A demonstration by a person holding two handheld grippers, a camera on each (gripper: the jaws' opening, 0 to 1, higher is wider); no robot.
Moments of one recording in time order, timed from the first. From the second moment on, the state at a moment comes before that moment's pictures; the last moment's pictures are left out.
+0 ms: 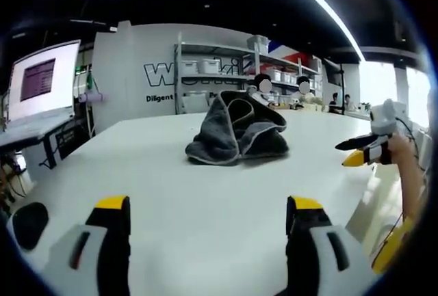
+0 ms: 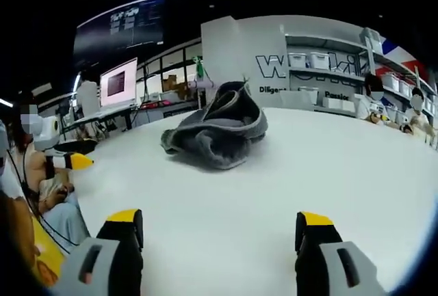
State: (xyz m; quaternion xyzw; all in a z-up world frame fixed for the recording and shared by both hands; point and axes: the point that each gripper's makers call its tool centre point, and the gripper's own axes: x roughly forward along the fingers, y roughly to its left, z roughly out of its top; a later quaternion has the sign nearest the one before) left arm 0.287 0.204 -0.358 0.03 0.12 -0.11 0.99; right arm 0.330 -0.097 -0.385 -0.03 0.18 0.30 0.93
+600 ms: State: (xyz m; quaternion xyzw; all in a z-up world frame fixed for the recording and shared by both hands) left arm 0.280 0.221 -0.358 0.03 0.11 -0.10 0.99; right arm 0.363 0.036 -0.369 -0.05 0.16 0.43 0.89
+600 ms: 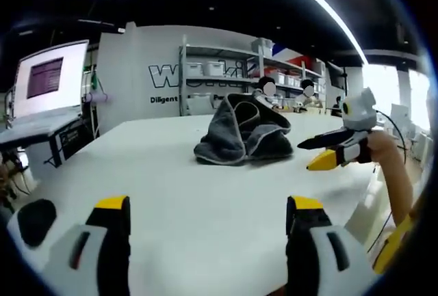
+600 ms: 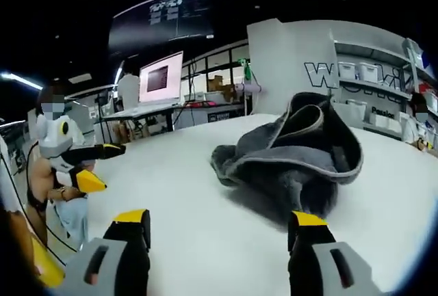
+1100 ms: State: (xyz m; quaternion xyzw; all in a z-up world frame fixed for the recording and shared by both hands) left arm 0.273 0.239 -0.361 0.02 0.11 -0.08 0.99; right arm 0.397 0.100 -0.375 -0.08 0.17 0.44 0.88
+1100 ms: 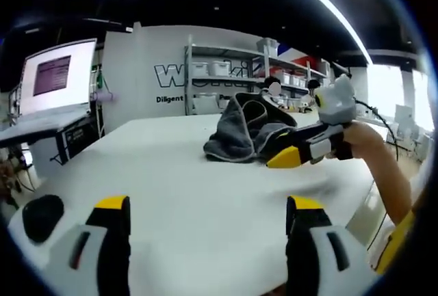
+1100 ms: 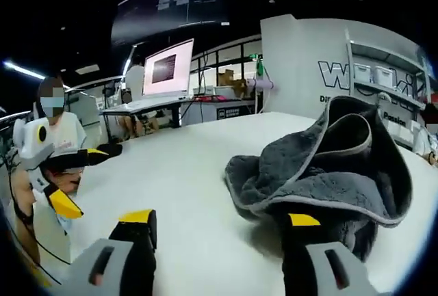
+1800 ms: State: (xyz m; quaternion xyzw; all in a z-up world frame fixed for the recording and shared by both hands) left arm 0.265 0.249 -0.362 0.01 0.10 -0.07 0.99; right arm 0.421 0.102 -0.369 -0.04 0.15 0.41 0.90
